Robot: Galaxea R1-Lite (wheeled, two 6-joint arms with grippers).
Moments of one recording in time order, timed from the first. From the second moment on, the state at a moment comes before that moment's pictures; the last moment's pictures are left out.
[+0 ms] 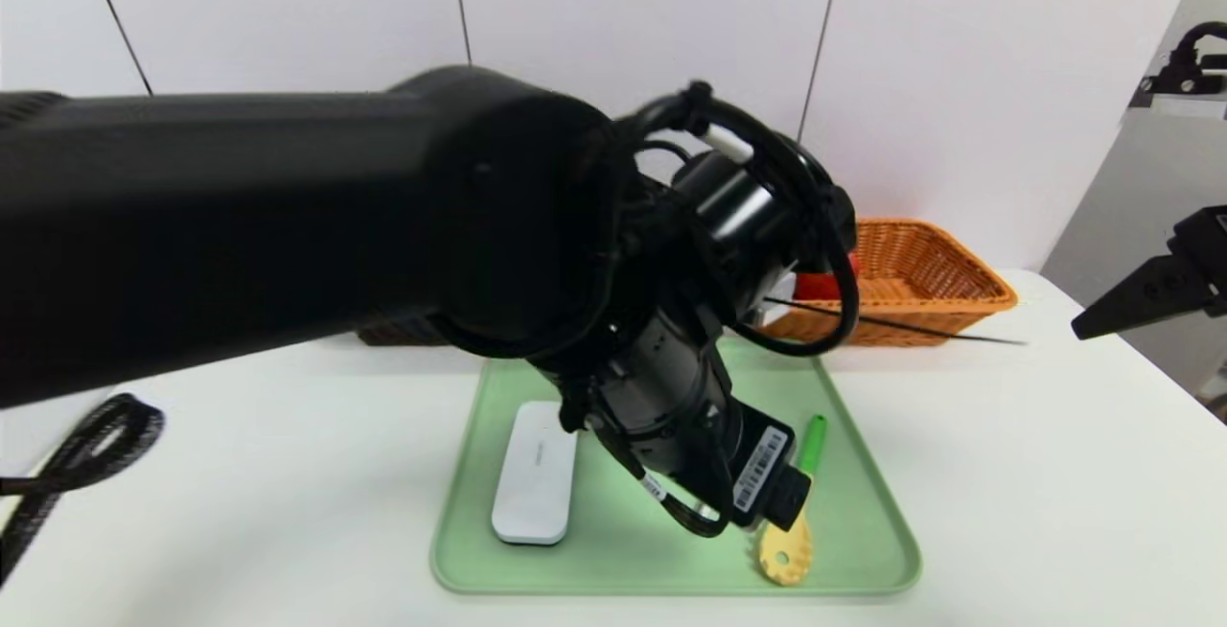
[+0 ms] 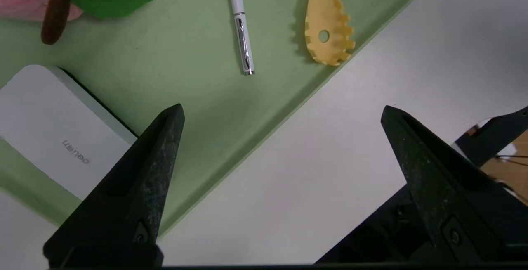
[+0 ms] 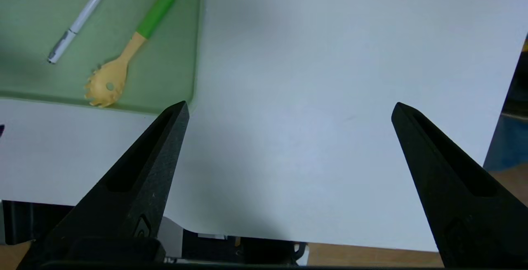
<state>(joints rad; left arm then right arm) -1.01 2.04 -1.96 0.92 0.05 -0.24 0.19 1.55 -1.84 1.32 -0.09 0.01</state>
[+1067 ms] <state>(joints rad) -0.93 2.26 -1.98 0.75 0.07 -0.30 0.16 1.46 -1.68 1.31 -0.10 0.01</state>
